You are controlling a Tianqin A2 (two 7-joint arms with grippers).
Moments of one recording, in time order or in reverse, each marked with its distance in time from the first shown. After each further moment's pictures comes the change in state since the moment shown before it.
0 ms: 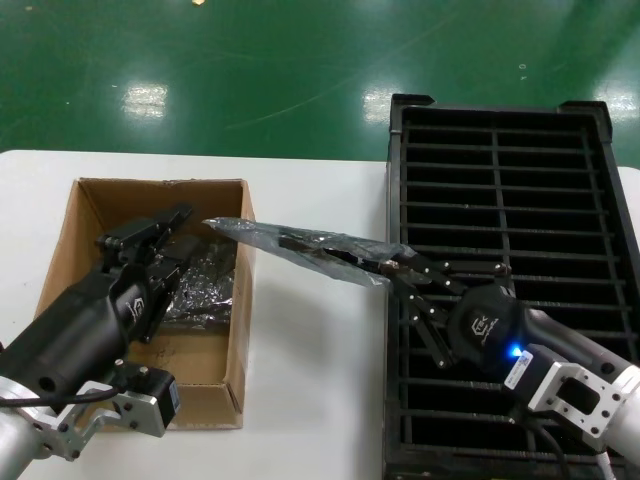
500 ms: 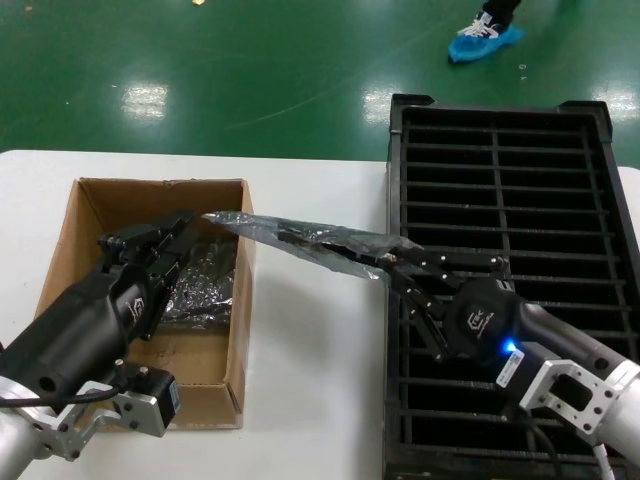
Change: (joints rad) left arm 0.000 0.000 0.000 0.000 0.000 0.000 0.000; right arm 0.014 -0.019 0.001 -0.015 -0.007 0.010 -0.054
